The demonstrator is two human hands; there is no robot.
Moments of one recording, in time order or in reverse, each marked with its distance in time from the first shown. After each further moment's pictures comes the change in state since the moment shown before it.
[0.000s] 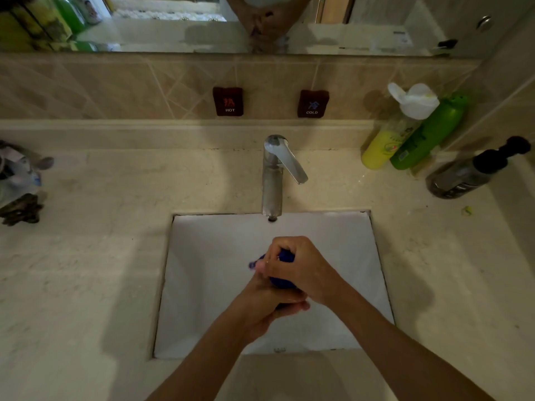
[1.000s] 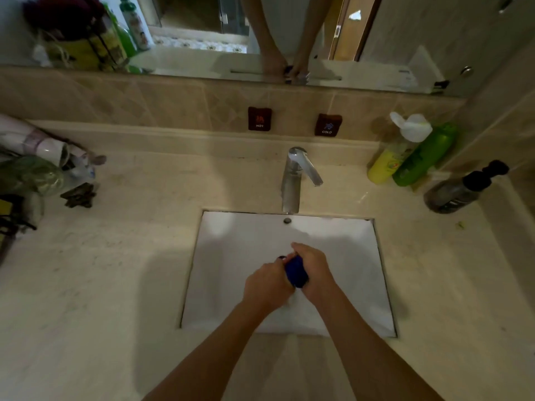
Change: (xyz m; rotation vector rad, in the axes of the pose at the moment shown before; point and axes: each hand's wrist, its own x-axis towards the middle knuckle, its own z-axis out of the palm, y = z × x) left_hand 0.008 -0.034 -0.024 1.280 0.419 0.185; right_hand 0.014 0.039 0.037 0.558 0.575 0.636
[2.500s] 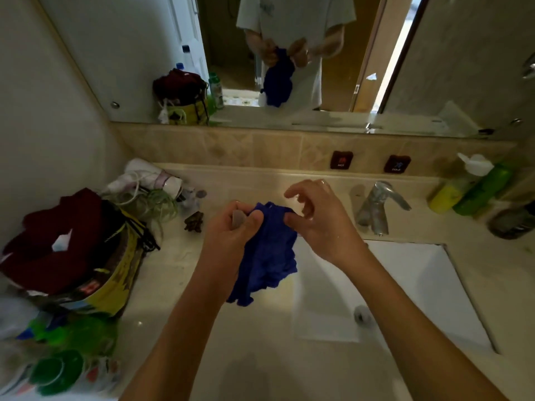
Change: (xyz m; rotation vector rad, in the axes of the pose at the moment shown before) left_hand -0.167 -0.137 -0.296 -1.065 0.438 0.323; right_hand -0.242 -0.035 0.205 -0.789 -0.201 -1.261
